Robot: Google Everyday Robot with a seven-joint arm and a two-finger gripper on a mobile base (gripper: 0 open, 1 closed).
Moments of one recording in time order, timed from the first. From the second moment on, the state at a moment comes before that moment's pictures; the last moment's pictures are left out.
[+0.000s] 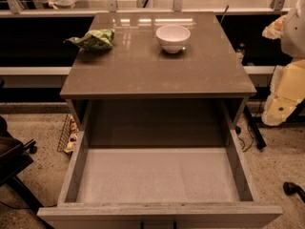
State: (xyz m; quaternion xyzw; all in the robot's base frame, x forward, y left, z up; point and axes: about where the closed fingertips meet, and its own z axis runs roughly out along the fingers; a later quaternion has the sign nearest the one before) arm 0.438 -0.214 0.985 -0.60 0.78 -0.05 0.17
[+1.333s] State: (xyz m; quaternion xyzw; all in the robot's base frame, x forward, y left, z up) arm 0.364 -0.243 0.886 -0.54 0.80 0.03 0.27
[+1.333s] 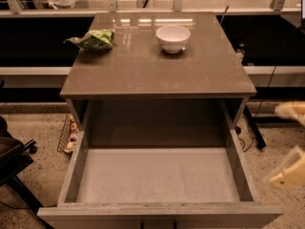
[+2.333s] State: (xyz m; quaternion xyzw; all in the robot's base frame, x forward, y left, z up) arm 0.225 -0.200 0.686 -0.49 0.81 0.18 0.27
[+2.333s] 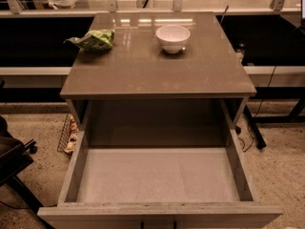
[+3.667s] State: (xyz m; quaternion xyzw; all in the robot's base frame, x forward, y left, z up) arm 0.289 -0.180 0.626 -0.47 0.80 0.23 0.30
